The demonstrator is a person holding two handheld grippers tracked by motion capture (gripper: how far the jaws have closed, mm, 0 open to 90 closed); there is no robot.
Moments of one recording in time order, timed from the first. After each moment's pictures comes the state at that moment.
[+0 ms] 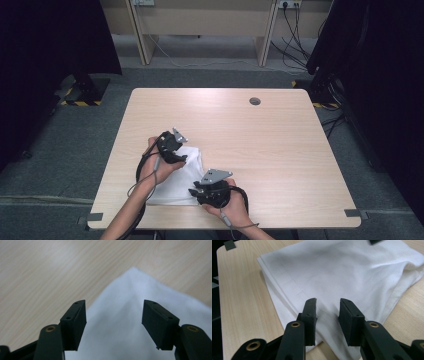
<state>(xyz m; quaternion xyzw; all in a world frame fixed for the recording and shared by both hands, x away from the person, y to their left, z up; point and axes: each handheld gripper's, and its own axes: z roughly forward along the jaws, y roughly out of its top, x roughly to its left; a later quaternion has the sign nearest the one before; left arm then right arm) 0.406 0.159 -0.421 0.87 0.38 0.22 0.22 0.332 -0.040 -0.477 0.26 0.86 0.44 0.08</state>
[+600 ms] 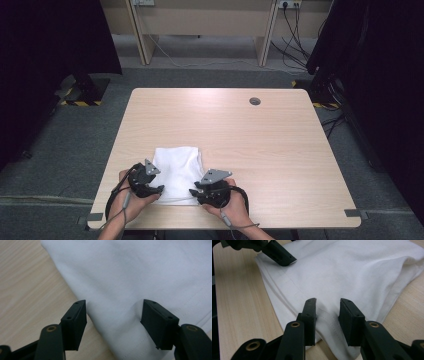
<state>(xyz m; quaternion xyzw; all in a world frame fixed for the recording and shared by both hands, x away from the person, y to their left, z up) 0.330 0.209 -0.452 0.86 0.42 0.19 0.22 0.333 -0.039 -0.478 0.26 0.86 0.43 0.08</state>
